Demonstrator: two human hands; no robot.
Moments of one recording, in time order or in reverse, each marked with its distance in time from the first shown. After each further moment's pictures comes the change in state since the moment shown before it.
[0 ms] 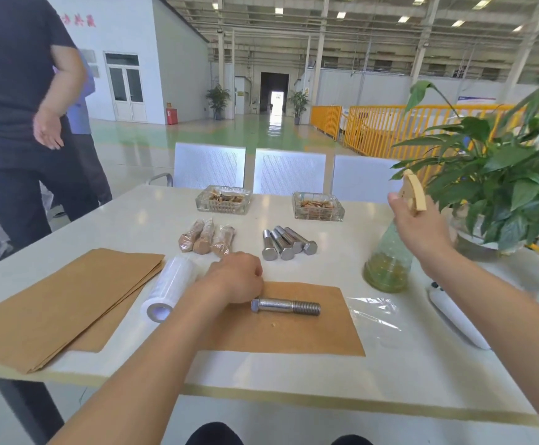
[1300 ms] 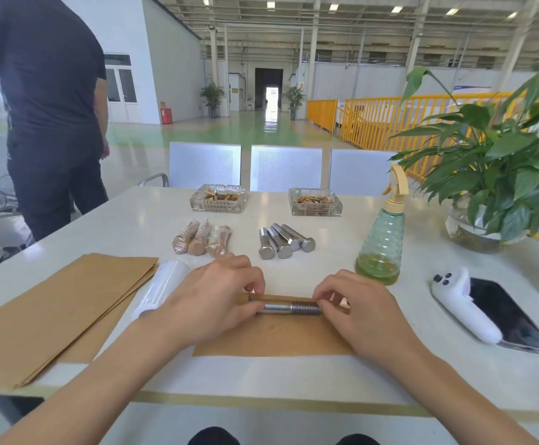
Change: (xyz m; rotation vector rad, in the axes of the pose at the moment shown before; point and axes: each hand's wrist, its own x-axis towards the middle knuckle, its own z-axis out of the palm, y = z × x) left_hand -0.058 -0.022 0.000 0.065 0.375 0.504; right_hand -0.139 0.018 0.033 -0.272 -0.399 -0.546
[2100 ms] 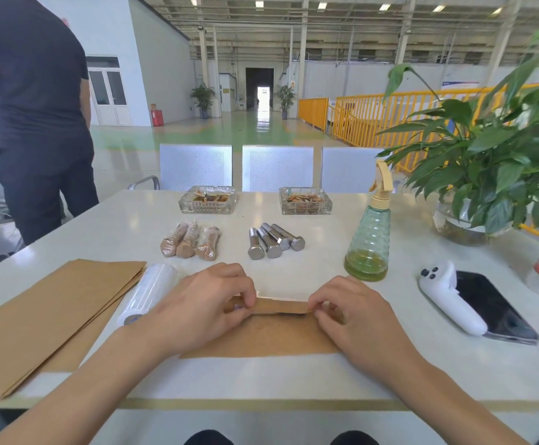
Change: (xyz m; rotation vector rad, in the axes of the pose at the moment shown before) left_hand -0.002 -0.003 0.004 -0.123 -0.068 0.078; right_hand -0.019 0.006 -0.003 0.015 0.016 -0.034
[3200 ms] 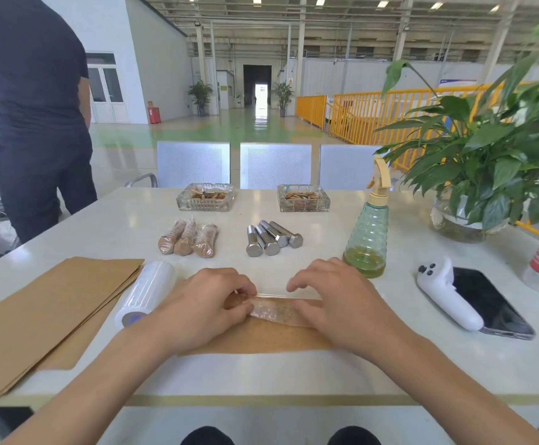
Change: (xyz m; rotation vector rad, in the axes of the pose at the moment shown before) left_hand 0.002 0.004 0.008 0.016 -0.037 -0.151; right_hand 0.028 -0.030 -0.013 -0.184 -0.177 -0.032
